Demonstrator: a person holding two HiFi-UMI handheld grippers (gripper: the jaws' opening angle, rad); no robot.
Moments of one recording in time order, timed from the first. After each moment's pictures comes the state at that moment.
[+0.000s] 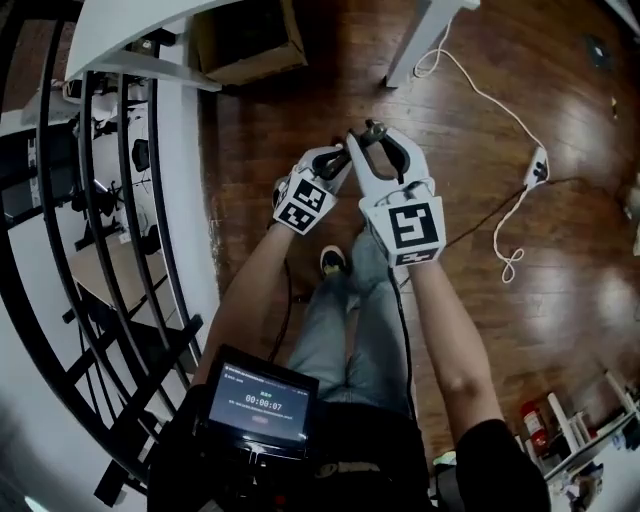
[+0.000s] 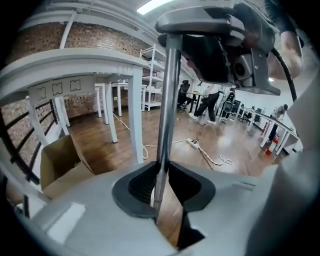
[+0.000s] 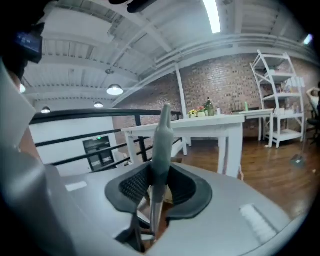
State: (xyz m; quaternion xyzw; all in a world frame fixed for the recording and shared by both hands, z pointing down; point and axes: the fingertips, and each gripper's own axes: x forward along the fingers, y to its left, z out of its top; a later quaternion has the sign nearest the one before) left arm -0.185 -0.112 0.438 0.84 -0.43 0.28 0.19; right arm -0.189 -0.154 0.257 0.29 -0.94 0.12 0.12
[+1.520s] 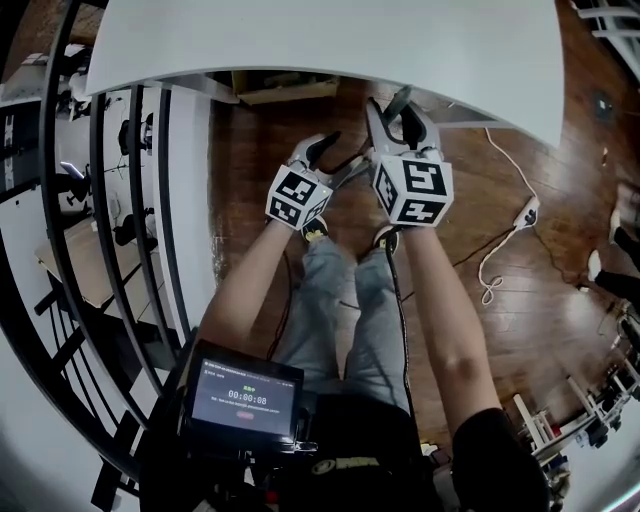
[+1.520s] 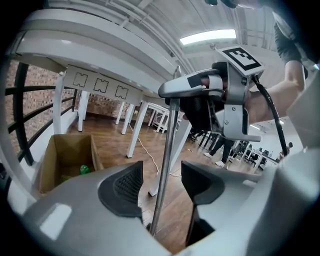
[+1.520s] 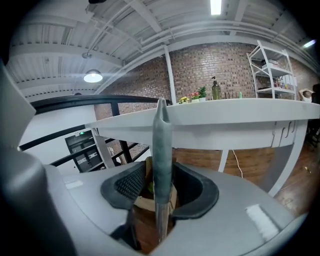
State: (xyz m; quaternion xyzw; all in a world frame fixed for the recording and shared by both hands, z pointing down) left arm -0.399 -0.226 0.415 0.83 -0.49 0.08 0.27; right arm -0.401 -0.313 0.313 0.36 -0.90 0.16 0.19
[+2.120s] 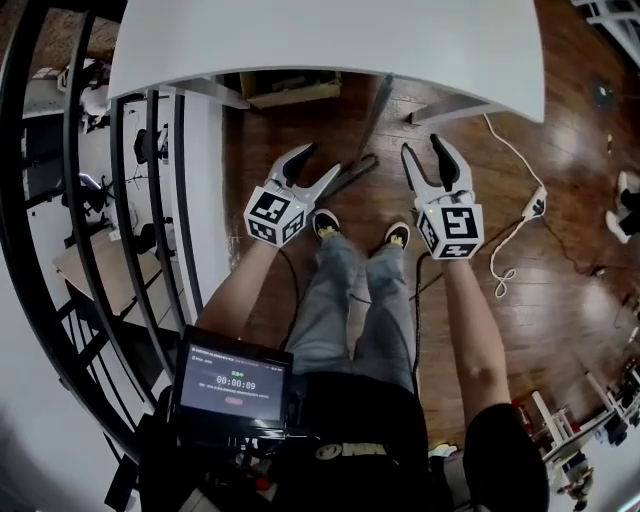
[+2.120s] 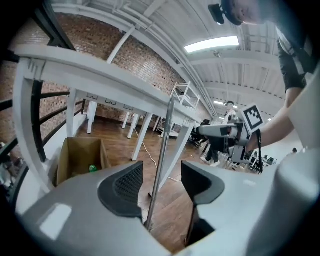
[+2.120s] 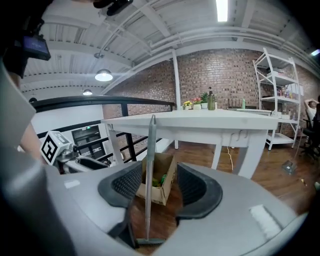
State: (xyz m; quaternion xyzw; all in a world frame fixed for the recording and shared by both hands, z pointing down) left arm -0.429 -0.178 0.356 0.81 -0.52 0.06 0.27; right arm -0.295 -0.264 0.293 0.33 -0.91 0.12 0.20
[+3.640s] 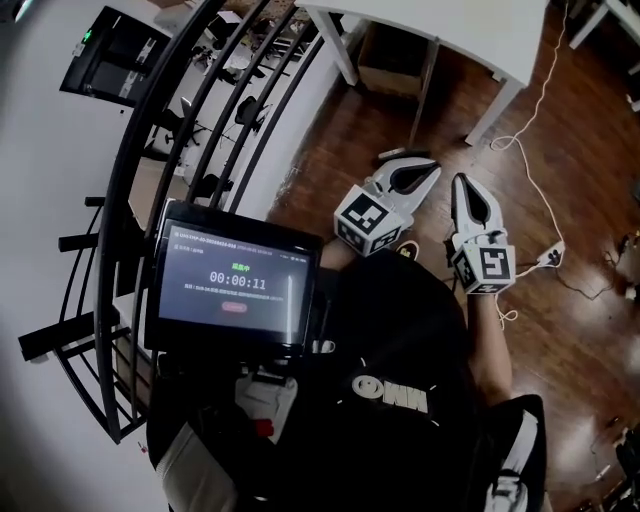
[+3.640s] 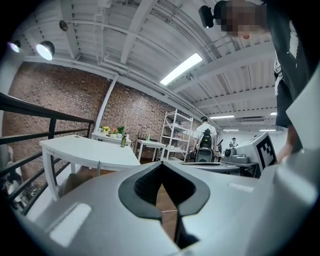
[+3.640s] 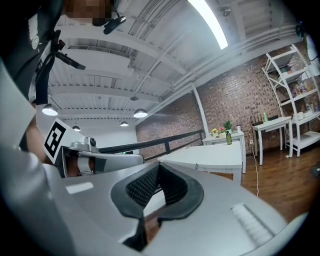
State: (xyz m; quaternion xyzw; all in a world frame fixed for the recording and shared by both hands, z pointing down) left arm -0.136 0.032 0.029 0.78 -0.61 -0.02 0.12; right arm -0.100 0.012 0.046 0.17 -0.98 0.10 0.03
